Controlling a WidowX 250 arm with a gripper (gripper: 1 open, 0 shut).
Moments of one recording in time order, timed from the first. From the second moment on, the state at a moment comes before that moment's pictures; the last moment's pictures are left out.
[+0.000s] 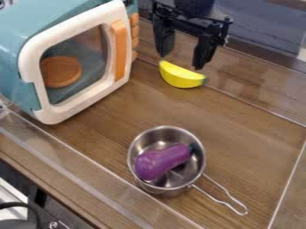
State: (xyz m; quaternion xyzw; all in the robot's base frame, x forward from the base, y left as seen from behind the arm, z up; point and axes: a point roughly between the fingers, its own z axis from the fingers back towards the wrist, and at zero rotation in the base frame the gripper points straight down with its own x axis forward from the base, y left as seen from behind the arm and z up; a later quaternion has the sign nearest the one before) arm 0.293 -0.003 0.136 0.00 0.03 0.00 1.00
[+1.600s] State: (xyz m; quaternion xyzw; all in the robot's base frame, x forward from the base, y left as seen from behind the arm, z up) arm 0.224 -0.033 0.088 -0.01 0.02 -0.09 1.00
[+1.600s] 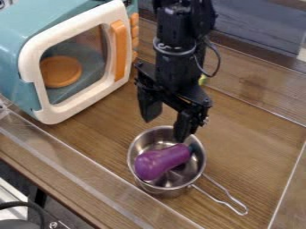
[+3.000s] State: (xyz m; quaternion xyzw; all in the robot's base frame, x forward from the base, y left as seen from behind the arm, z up) arm 0.218 -0.034 0.036 -0.03 0.00 -0.13 0.99
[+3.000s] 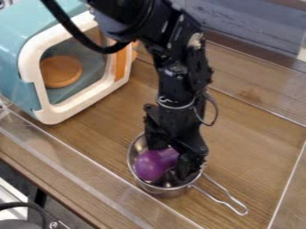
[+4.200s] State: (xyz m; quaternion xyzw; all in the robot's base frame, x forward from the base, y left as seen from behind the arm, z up) arm 0.210 -0.041 0.053 -0.02 0.03 -0.13 0.99
